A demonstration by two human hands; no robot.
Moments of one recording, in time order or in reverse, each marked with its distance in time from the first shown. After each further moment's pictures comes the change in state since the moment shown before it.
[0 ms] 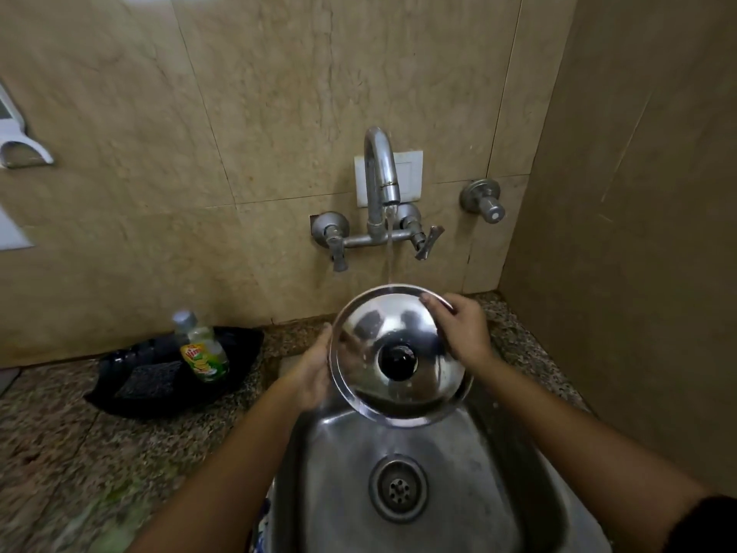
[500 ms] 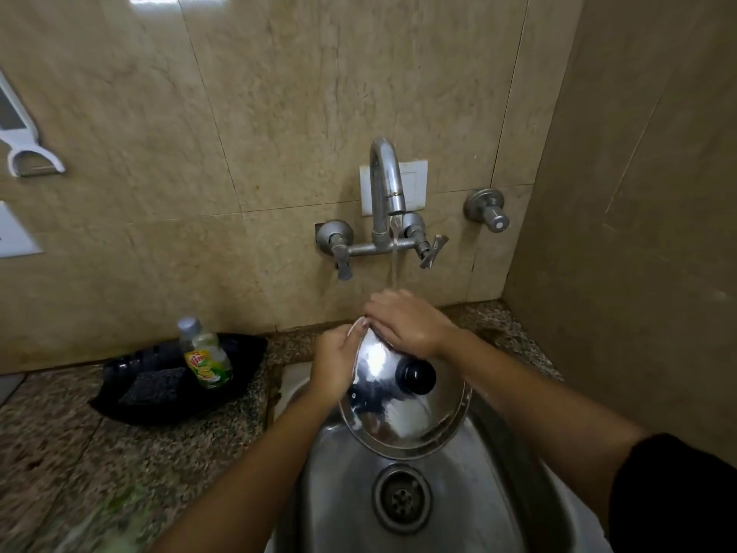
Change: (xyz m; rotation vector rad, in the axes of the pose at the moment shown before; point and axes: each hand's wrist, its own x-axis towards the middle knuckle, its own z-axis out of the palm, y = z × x) left_hand 0.009 0.000 0.027 0.543 0.309 0.793; right_hand 0.034 -0.036 0.045 -0.699 -0.601 -0.675
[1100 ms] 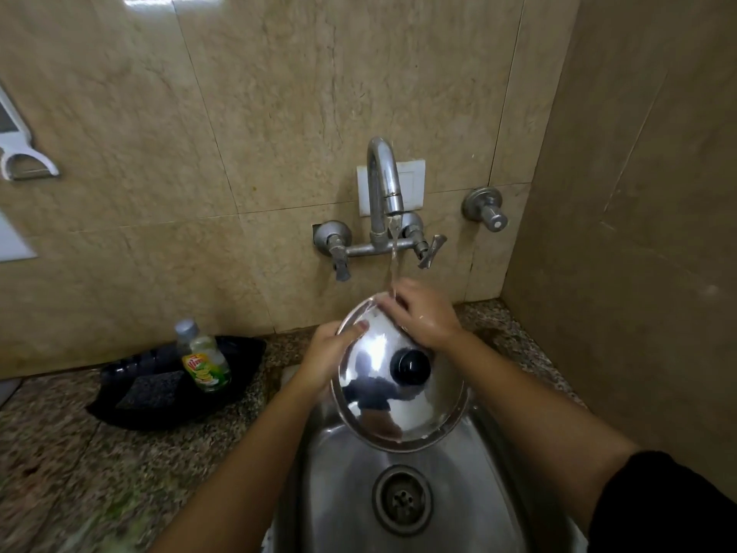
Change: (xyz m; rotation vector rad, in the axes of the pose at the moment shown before) left_hand 0.005 0.018 -0.016 -0.287 -0.149 -0.304; right_hand -0.005 0.010 0.000 0.151 0.196 0.310
